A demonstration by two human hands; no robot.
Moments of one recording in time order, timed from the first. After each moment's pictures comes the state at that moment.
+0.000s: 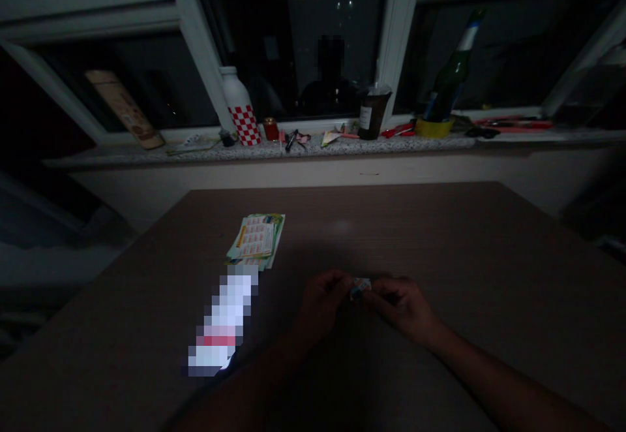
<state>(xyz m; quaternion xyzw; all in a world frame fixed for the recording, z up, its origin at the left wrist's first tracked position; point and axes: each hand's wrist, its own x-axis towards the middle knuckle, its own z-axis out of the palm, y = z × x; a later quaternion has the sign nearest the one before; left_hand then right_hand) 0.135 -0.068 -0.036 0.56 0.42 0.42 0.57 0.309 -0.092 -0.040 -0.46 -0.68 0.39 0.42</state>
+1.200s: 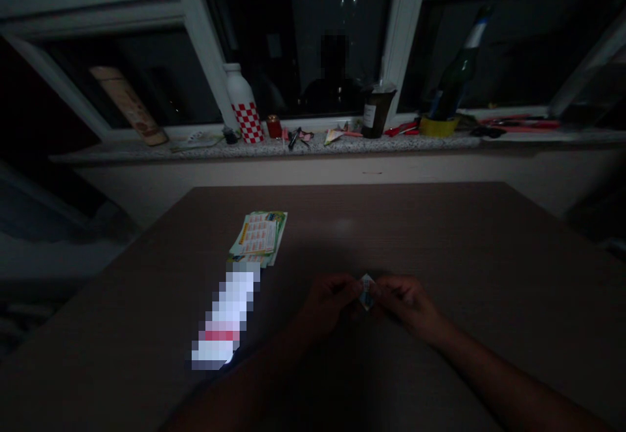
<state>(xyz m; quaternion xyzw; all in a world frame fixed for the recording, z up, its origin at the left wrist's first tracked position) 0.135 -0.071 -0.033 0.55 0.35 0.35 0.67 0.309 -0.094 -0.025 -0.40 -0.60 0.55 0.42</state>
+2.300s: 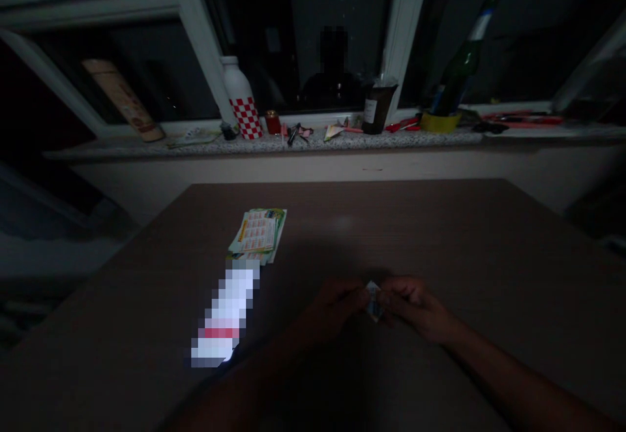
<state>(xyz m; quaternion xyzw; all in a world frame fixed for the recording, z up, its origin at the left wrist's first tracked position) 0.132 -0.075 -0.028 0.66 0.28 0.31 0.62 0.318 -0.095 -0.031 -0.33 -0.62 0.59 0.41</state>
